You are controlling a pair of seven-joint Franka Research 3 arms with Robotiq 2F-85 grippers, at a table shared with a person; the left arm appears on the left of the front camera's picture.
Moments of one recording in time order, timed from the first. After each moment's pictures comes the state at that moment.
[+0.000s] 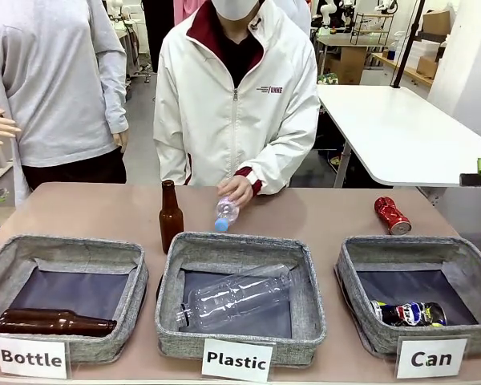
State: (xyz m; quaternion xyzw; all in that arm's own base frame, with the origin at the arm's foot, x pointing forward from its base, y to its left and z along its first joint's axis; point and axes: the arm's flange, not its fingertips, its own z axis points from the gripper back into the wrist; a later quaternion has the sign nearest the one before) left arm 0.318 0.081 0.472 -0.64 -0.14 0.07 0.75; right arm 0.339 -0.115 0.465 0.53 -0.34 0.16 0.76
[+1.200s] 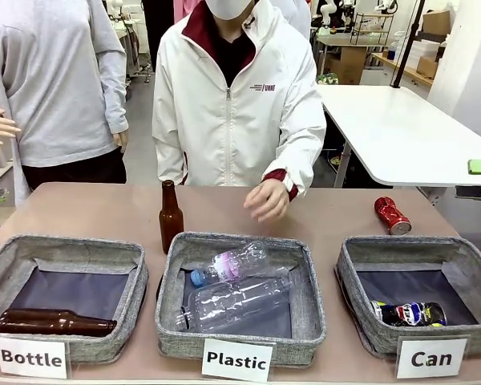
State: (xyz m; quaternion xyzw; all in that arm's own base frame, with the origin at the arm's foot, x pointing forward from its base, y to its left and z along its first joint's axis) left arm 0.318 0.081 0.472 -0.64 -0.14 0.07 0.75; right arm 0.337 -0.111 0.451 0.55 -0.30 0.07 0.77
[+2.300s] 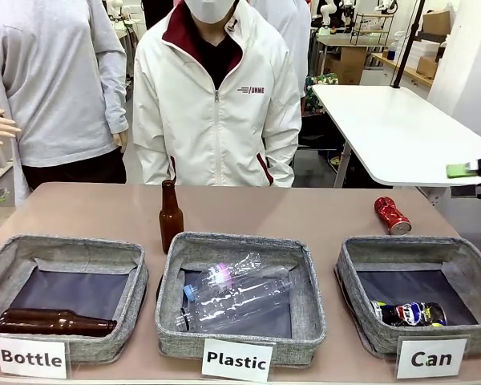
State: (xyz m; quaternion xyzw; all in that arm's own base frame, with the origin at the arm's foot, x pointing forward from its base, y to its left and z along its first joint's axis) left arm 0.319 0.081 0.472 -0.64 -0.14 0.07 0.75; right arm 0.358 -0.091 0.467 0.42 -0.31 0.05 0.85
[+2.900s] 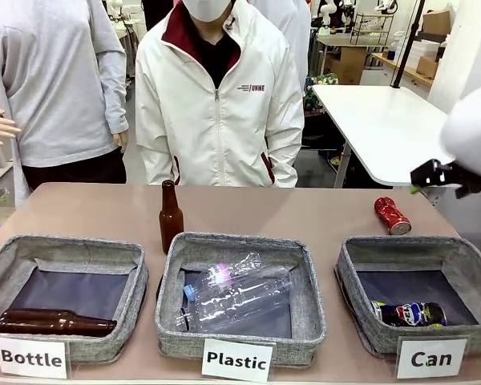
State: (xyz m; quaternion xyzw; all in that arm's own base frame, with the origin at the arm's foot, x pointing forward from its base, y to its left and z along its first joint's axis) left arm 0.319 0.081 0.472 -0.64 -0.14 0.07 0.75; right arm 0.414 -0.018 0.453 -0.01 -0.28 -0.08 0.96
